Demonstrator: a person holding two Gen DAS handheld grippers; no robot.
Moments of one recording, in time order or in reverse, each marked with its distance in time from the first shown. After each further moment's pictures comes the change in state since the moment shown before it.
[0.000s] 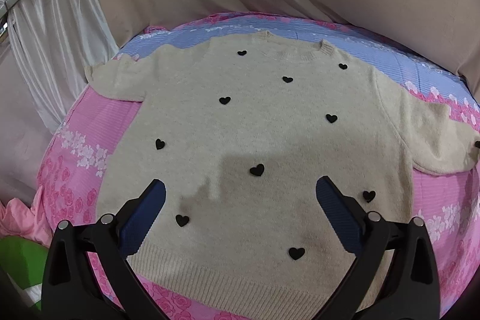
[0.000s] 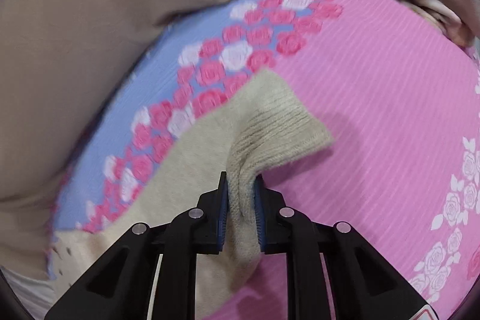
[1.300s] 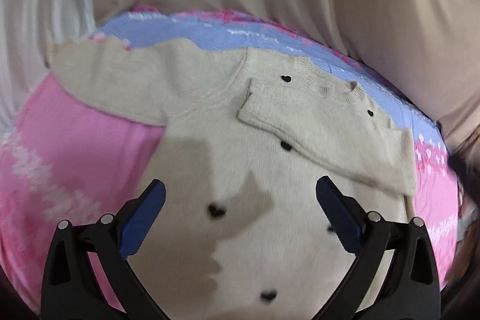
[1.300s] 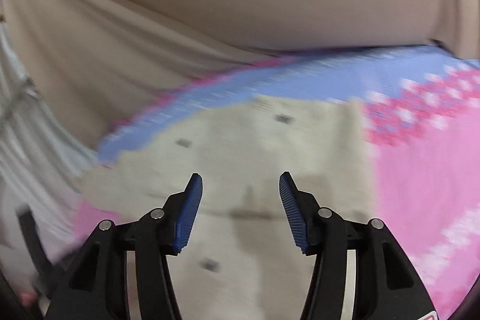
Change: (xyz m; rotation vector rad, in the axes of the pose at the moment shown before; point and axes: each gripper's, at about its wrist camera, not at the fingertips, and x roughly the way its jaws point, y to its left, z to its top) left arm 0.119 0.169 0.068 -0.123 0.044 -0.355; right arm -0.118 0.293 -0.301 -0.595 0.116 0.123
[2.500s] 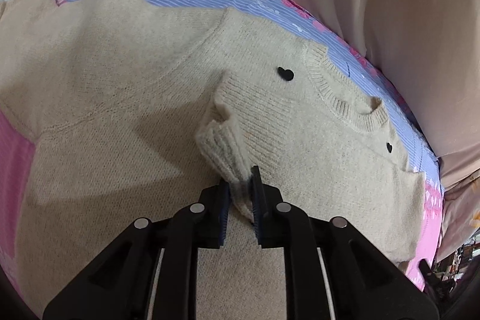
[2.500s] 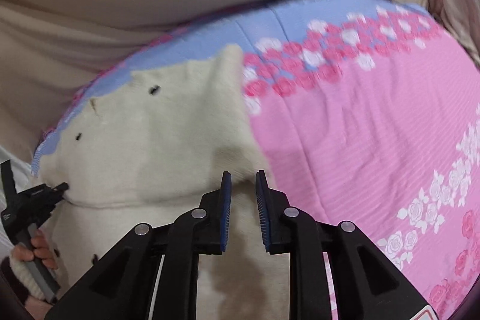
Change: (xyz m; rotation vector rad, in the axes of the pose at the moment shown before) left arm 0.127 -0.024 0.039 -0.147 0.088 -0.084; right arm 0.040 -0.082 -0.021 0.102 -0.001 -0.085
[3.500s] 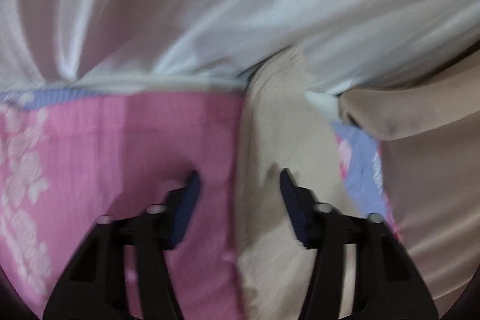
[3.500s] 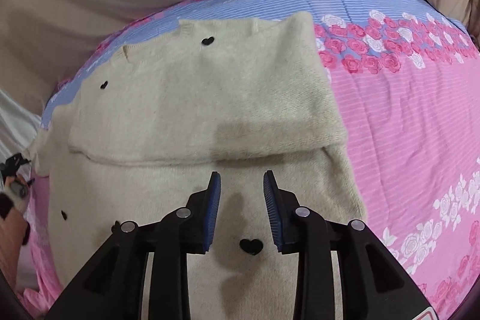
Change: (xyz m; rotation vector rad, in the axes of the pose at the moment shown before) left arm -0.100 0.378 0.126 -0.859 -0.375 0.222; right arm 0.022 0.058 -0.024 -0.139 0.199 0.018
